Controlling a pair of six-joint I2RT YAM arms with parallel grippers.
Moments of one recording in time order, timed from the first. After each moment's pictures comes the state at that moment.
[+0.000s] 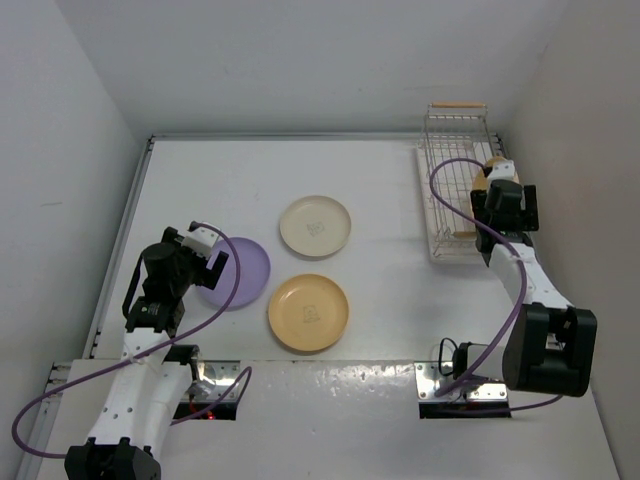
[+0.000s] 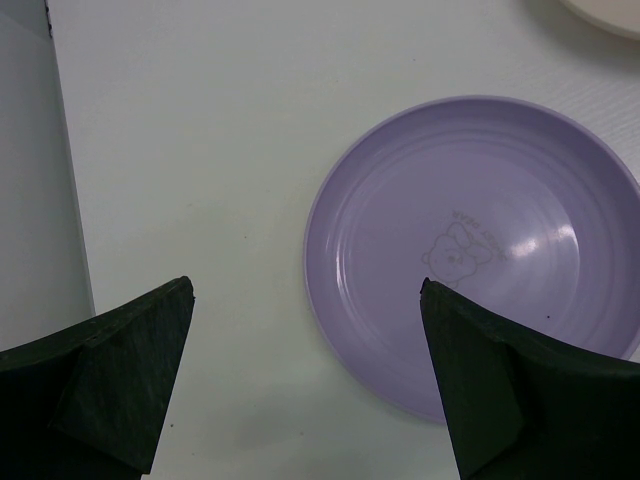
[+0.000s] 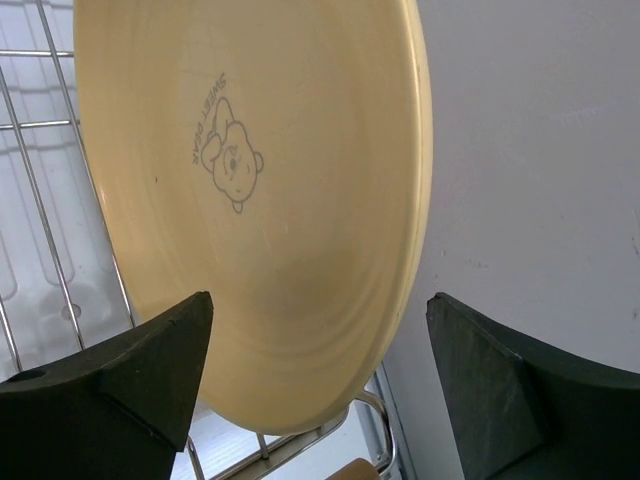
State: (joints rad) left arm 0.03 0.59 0.42 -0.26 0.12 0.46; right arm -0.15 1.28 0.72 0.05 0.48 -0.39
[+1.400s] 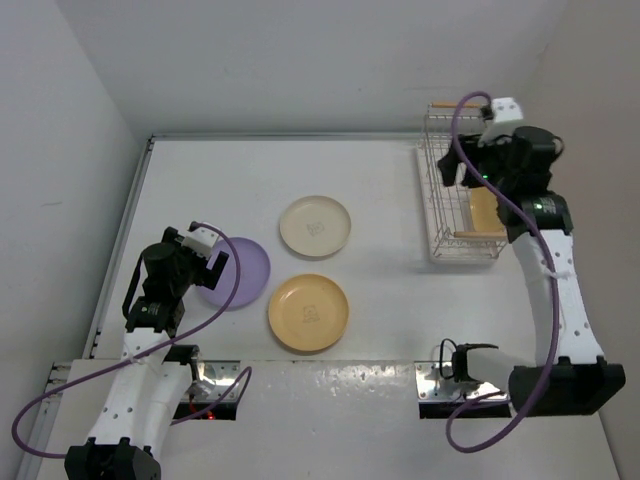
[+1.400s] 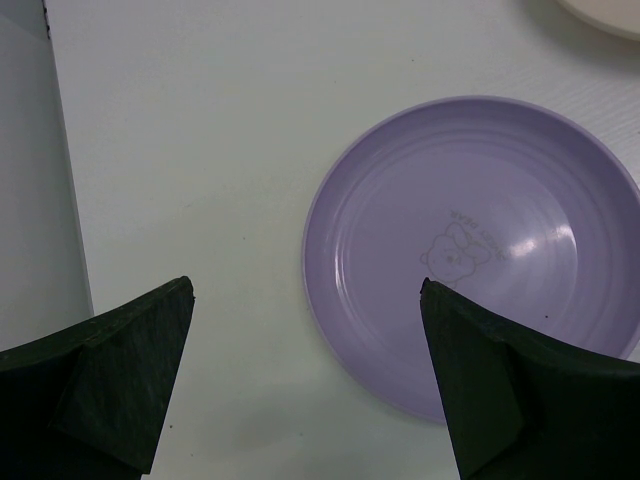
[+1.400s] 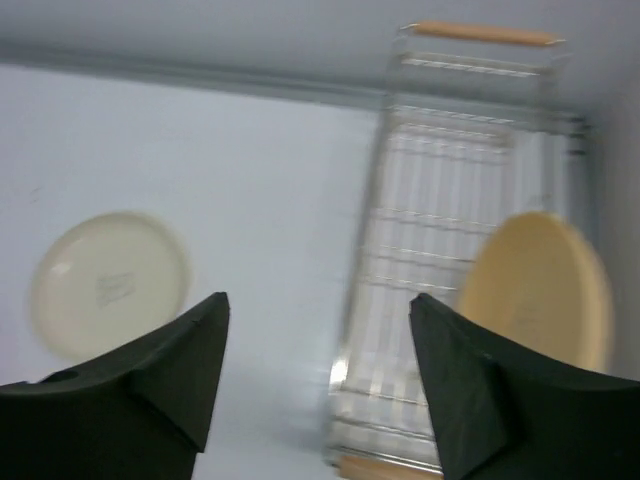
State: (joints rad) left arm 0.03 0.59 0.42 -0.26 0.13 0.46; right arm -0.09 1.15 1.30 -0.46 -0.19 -0.05
